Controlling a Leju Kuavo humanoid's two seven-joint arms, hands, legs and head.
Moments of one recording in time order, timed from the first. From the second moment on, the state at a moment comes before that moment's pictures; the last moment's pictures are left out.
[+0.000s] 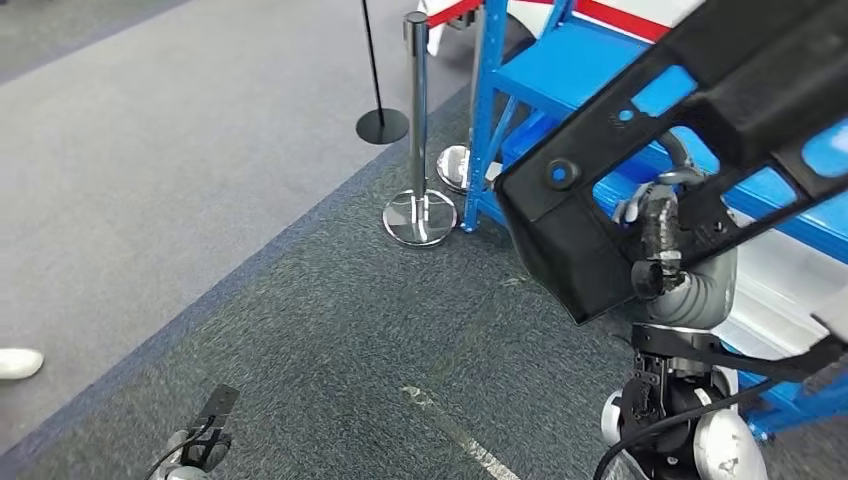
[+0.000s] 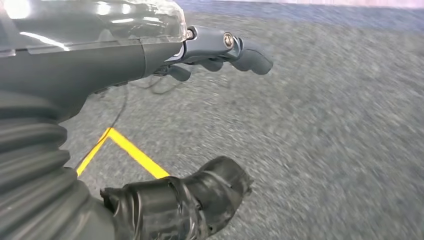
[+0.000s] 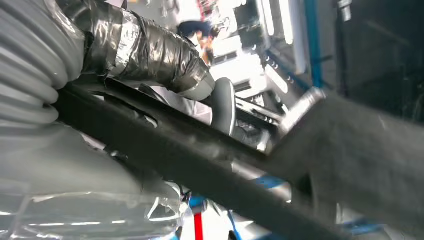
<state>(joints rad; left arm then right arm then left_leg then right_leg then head) -0.23 -0.13 1.10 -0.12 -1.39 0.31 -0.22 -0.32 -0.23 0.41 -1.87 -0.43 -0.69 -0.36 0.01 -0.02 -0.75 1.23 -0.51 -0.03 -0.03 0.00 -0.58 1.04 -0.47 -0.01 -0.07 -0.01</state>
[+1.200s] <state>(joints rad) -0.19 -0.12 1.13 -0.12 -1.39 0.31 -0.25 -0.31 -0.24 0.45 -1.87 0.72 -0.60 0.30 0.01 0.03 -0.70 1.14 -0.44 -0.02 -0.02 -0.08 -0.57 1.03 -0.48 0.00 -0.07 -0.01</state>
